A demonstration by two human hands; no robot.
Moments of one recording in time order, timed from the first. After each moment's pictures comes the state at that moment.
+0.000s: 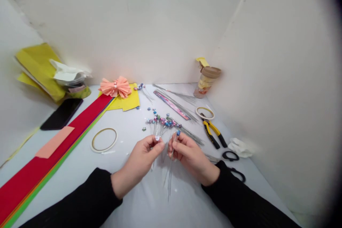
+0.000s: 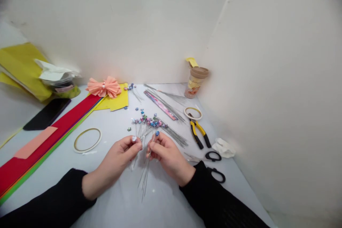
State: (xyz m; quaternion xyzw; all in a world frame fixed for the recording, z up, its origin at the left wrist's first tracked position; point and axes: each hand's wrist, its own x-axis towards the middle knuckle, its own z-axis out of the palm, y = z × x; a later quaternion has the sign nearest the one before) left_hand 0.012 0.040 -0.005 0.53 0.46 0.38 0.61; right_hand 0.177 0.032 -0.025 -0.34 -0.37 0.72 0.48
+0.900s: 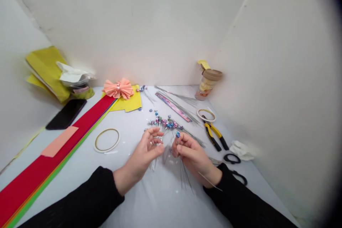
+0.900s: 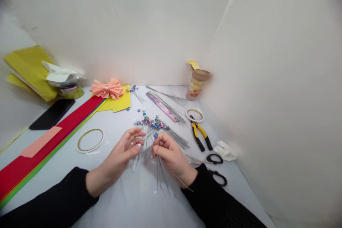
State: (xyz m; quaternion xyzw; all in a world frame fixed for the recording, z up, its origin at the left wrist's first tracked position) left_hand 0.006 0.044 -0.013 0.47 0.42 0.44 0.64; right_hand 0.180 0.032 -0.025 -0.32 -0.39 0.68 0.52
